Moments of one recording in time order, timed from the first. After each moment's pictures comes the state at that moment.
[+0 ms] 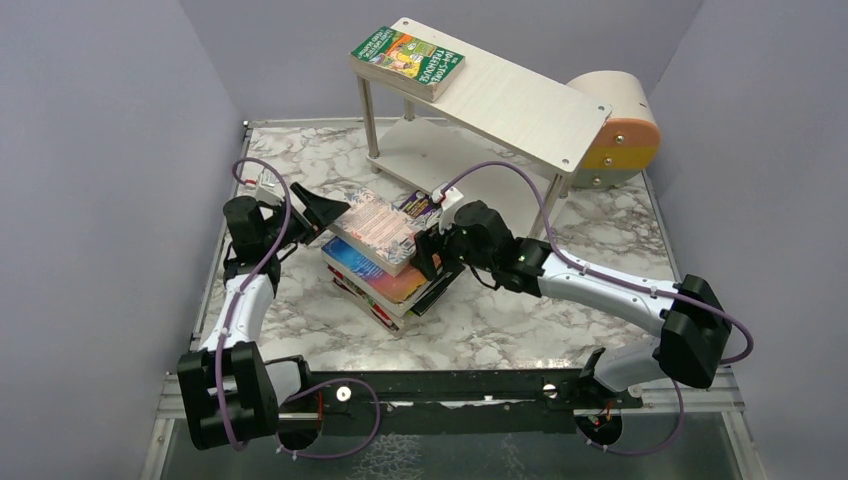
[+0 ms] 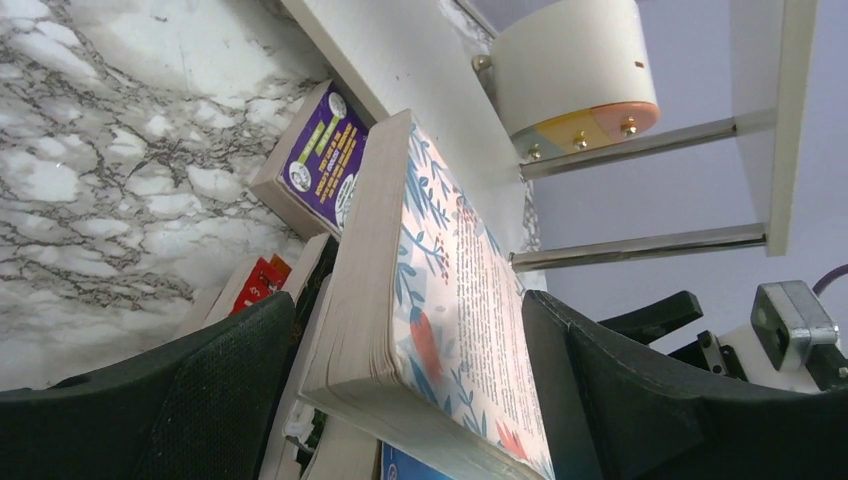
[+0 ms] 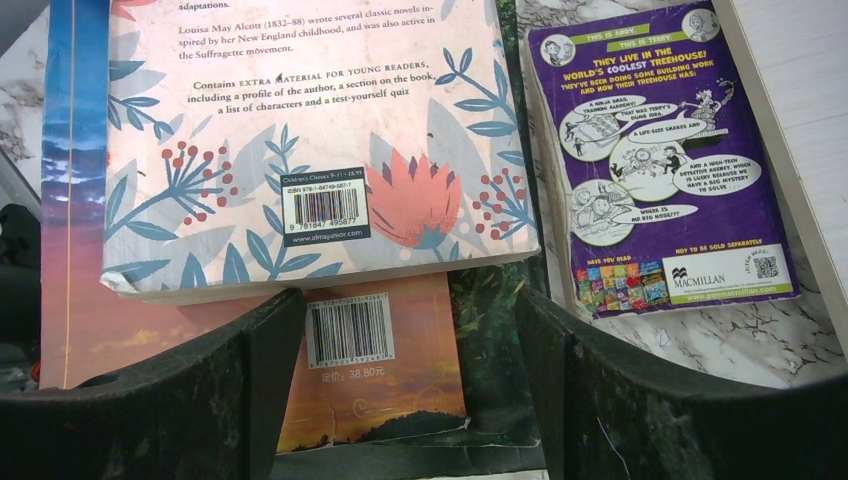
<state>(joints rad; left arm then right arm) 0.19 1.12 0.59 0.21 0.80 -0.82 0.94 1.41 1.01 -0.10 0.05 0.23</state>
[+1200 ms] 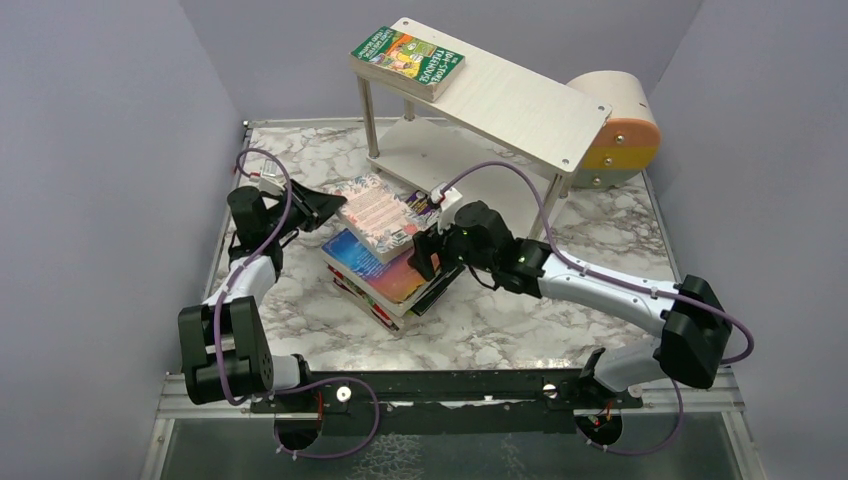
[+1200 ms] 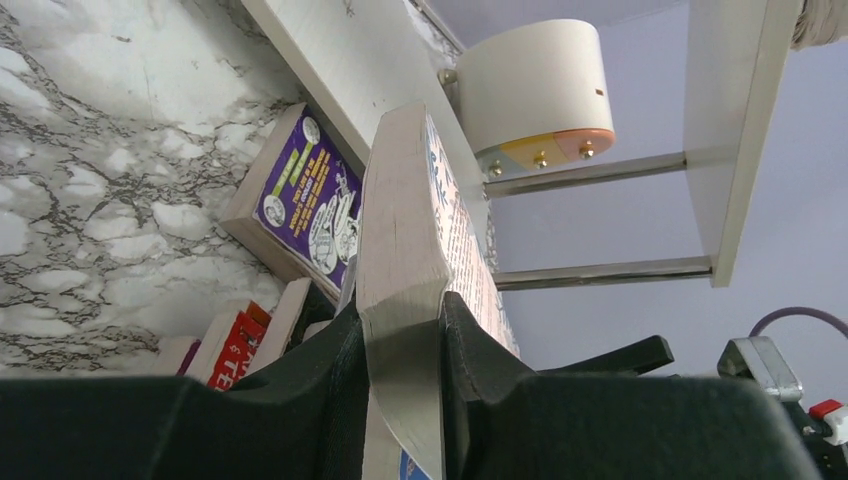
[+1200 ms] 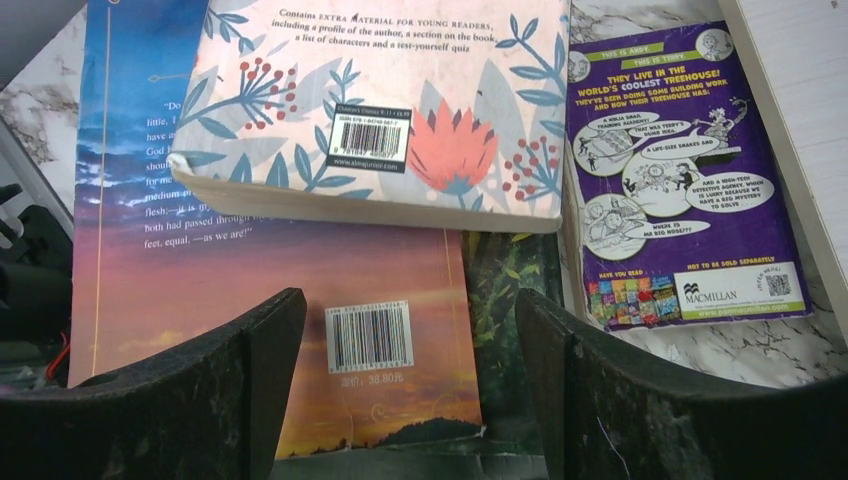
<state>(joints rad) 0.19 1.33 0.63 0.45 0.86 -0.98 0.95 1.42 1.02 -0.07 0.04 0.22</state>
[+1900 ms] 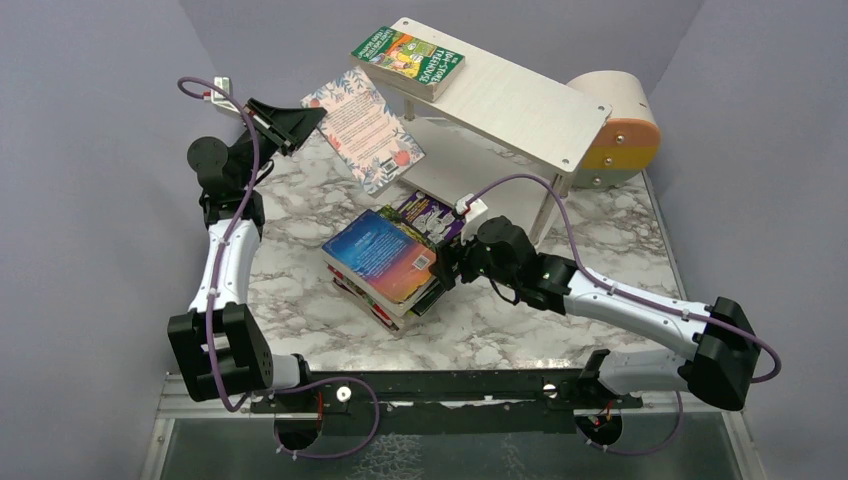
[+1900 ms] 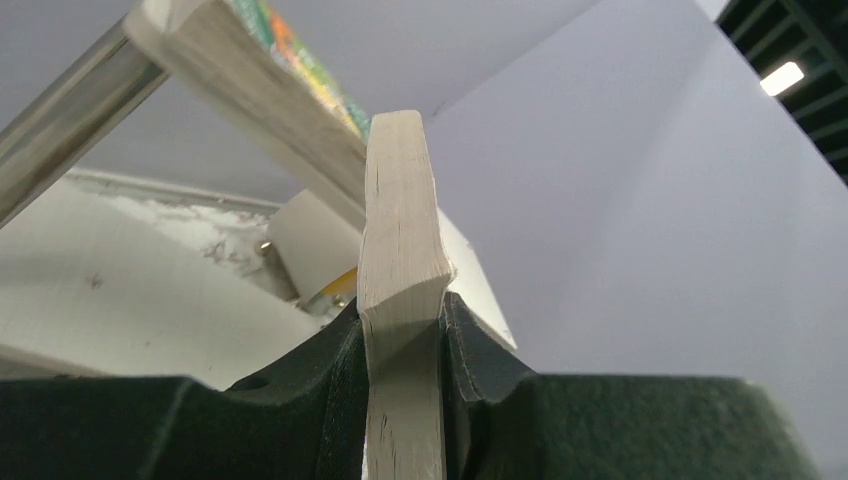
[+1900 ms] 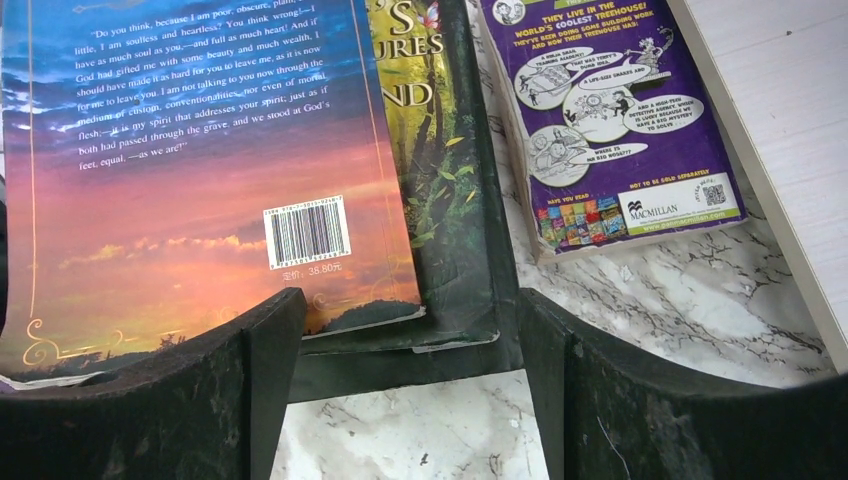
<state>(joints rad) 0.20 1.34 1.06 0.65 0.82 -1.31 0.95 1.24 0.86 -0.10 0.13 0.25</state>
